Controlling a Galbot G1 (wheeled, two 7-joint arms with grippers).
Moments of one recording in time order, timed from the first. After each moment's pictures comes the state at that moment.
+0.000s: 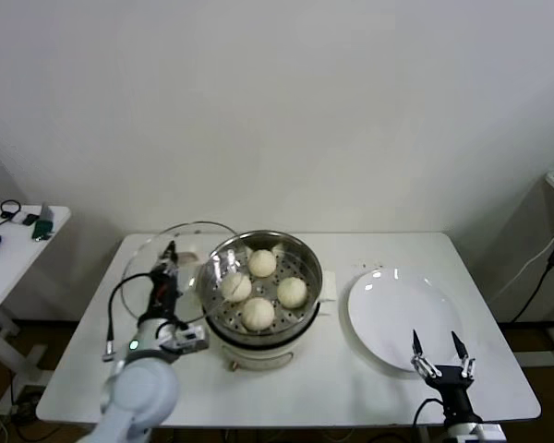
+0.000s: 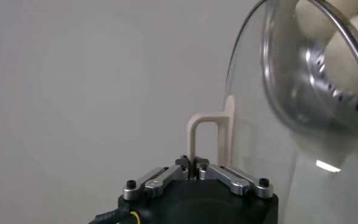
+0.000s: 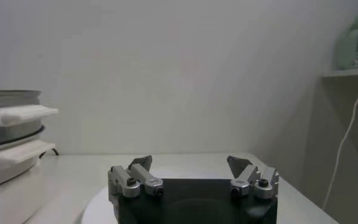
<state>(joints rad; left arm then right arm) 1.21 -1.17 -0.25 -2.04 1.24 0.57 0.15 -1.63 1.31 0.64 1.78 0.30 0.28 0.00</state>
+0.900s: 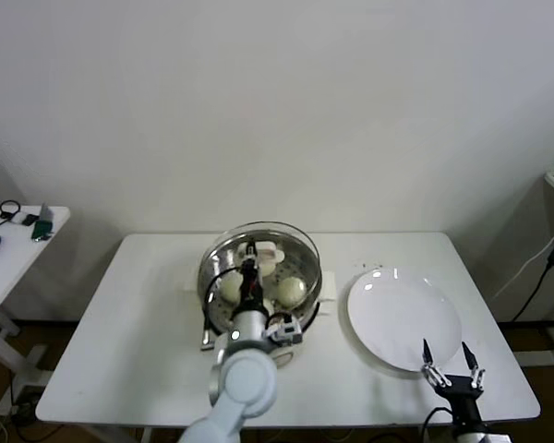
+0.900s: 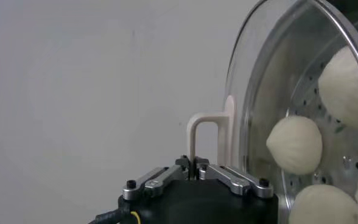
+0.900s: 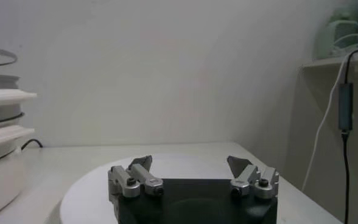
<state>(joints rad) 1.07 -1.47 0.03 -1.89 1.59 0.66 0.27 -1.64 1.29 0.66 1.72 0.34 0.33 0.00</state>
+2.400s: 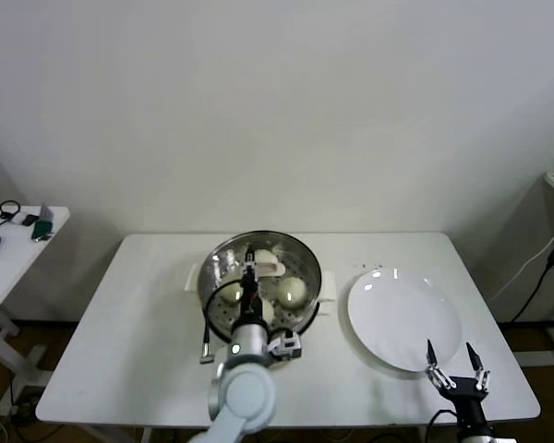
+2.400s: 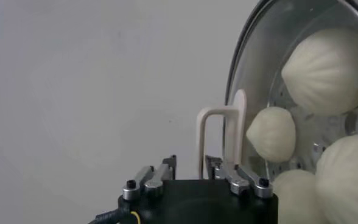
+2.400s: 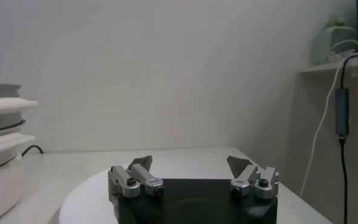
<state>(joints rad) 1.12 -1.45 0.03 -1.90 1.62 0.65 0.25 -1.66 1.28 0.67 1.73 0.36 0.35 -0.01</state>
